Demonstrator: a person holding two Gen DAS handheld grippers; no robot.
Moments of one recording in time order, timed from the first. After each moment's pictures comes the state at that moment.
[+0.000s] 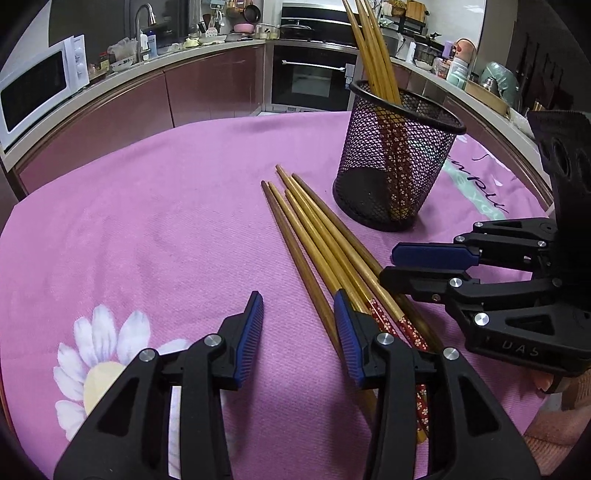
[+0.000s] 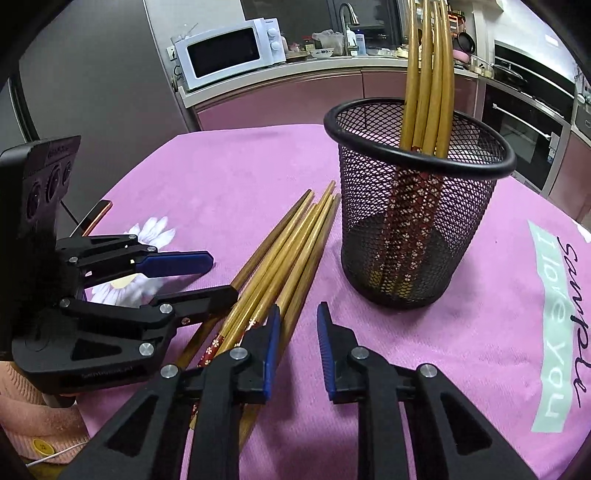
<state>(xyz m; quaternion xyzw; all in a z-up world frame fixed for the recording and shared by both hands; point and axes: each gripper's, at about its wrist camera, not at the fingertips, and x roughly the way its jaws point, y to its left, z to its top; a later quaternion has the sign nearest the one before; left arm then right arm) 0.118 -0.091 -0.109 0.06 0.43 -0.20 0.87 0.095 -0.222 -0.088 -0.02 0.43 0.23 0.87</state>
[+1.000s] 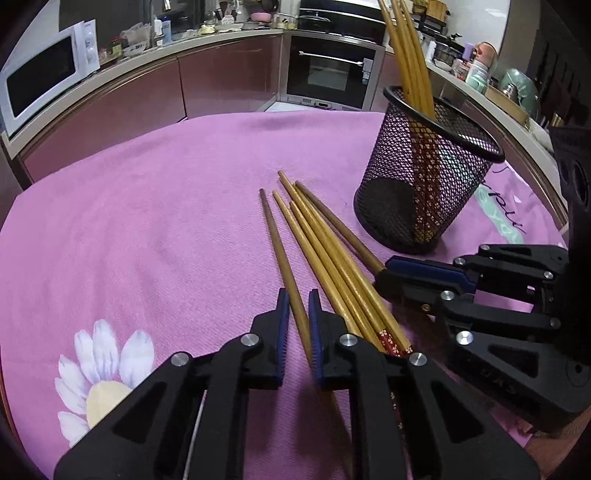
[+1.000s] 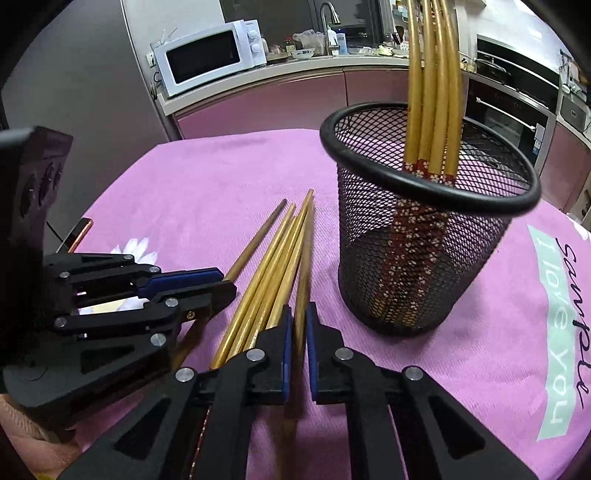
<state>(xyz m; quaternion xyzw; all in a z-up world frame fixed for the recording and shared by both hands) 0.146 -0.098 -0.112 0.04 0.46 -0.18 0.87 0.112 -0.208 -0.091 0.00 0.43 0.19 0.88</state>
